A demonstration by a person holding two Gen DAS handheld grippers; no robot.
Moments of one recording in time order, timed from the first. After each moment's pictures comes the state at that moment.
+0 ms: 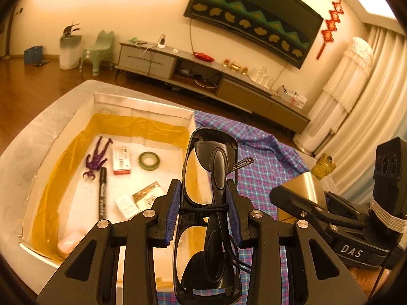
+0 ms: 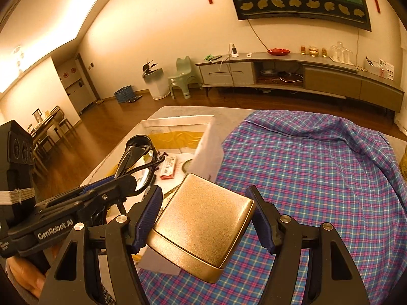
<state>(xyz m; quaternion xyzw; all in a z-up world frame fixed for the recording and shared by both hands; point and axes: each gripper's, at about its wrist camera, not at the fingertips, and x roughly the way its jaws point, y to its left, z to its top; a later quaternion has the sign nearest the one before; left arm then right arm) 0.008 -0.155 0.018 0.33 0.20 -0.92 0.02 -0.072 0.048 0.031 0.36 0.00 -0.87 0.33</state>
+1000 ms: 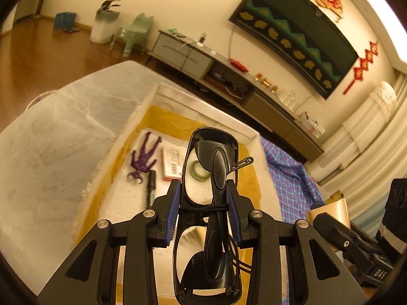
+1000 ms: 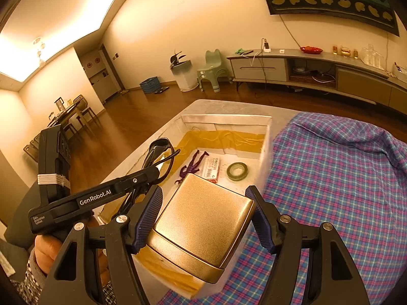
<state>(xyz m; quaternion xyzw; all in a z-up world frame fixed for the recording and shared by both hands) 0.011 -0.268 -0.022 0.32 0.30 -0.89 0.08 -0.081 -0.031 0.028 0.37 0.00 -0.84 0.40</state>
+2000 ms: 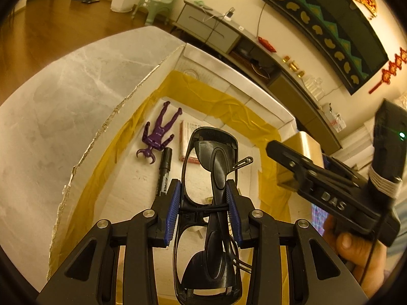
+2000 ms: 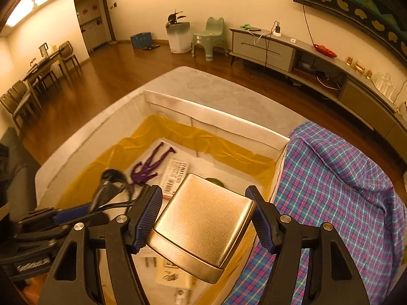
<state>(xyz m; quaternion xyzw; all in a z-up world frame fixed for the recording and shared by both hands) -0.019 -0.268 -0.062 0.40 0.33 -0.85 0.11 -0.184 -0.121 -0.020 0.42 0.16 -0.82 0.35</state>
